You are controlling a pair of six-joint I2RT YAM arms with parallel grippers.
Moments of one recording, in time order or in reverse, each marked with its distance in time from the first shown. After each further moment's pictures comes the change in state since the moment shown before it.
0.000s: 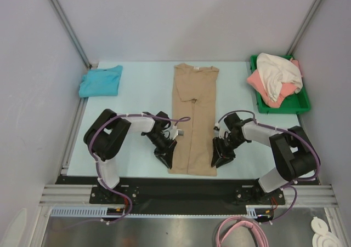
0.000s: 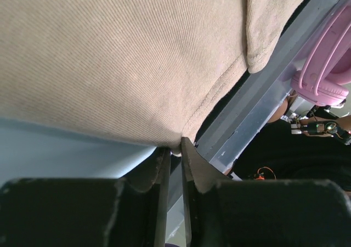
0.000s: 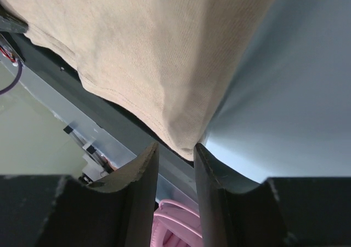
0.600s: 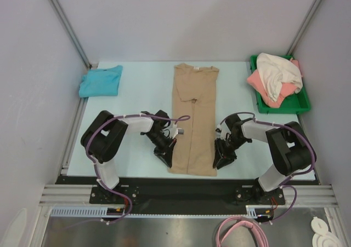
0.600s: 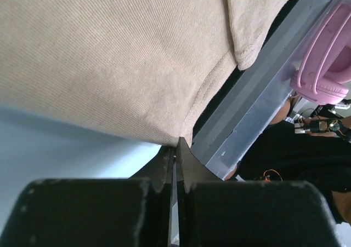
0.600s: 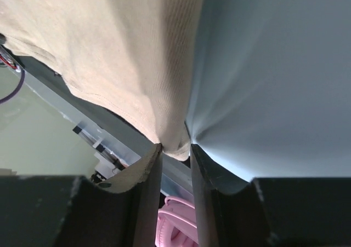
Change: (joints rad) left arm 0.000 -0.040 -0.001 -0.005 0.000 0.006; right arm -0.030 0.063 -0.001 -0.018 -0.003 0.000
